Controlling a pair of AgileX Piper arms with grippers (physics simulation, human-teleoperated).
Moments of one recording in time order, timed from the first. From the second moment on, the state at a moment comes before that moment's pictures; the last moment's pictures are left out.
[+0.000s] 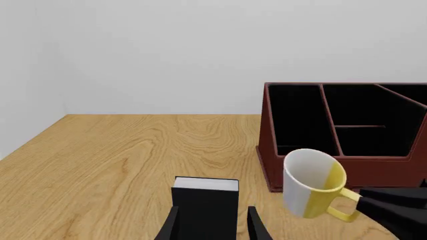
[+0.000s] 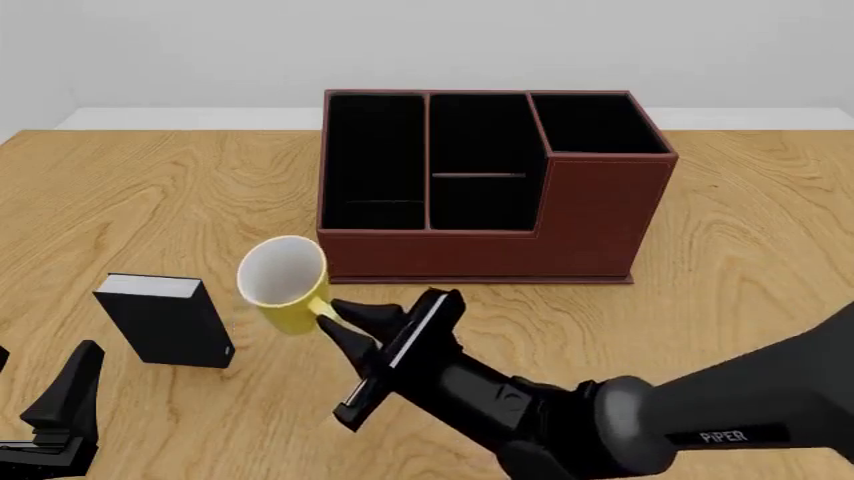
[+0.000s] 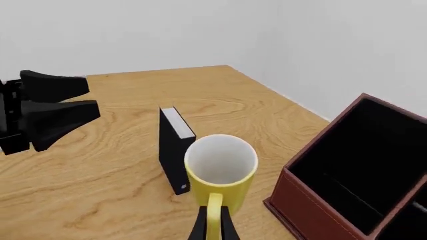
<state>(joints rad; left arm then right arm) 0.00 0.01 0.00 0.00 0.00 0.98 1.82 -0.68 -1.04 -0.13</state>
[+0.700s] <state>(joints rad) 0.00 0.01 0.00 0.00 0.00 0.99 1.56 -0.62 -0.92 -0.18</state>
